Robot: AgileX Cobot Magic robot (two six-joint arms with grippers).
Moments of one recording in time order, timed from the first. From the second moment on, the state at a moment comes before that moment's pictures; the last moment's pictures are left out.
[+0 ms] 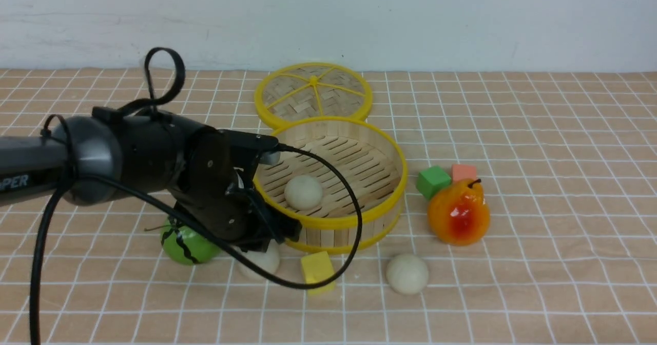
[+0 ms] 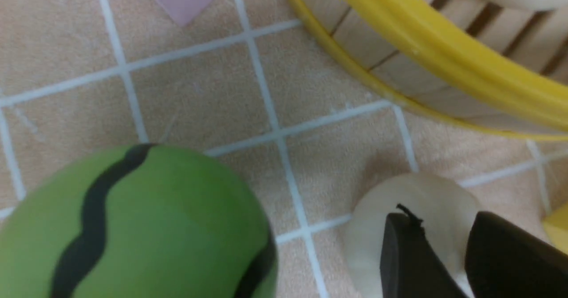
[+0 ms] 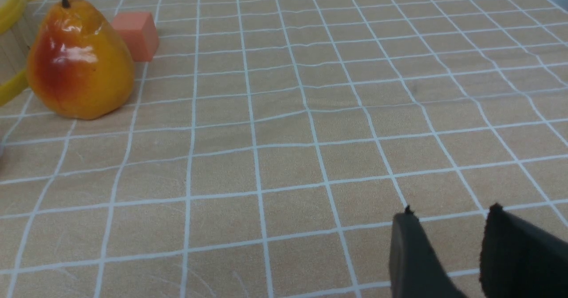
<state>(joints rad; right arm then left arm) -0.08 -0.01 0.02 -0.15 0.39 0.18 -0.45 1.83 -1.17 0.02 0.52 -0.20</state>
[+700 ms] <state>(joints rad) -0.08 -0.01 0.02 -0.15 0.39 0.18 -0.45 1.74 -1.29 -0.07 0.67 -0.21</state>
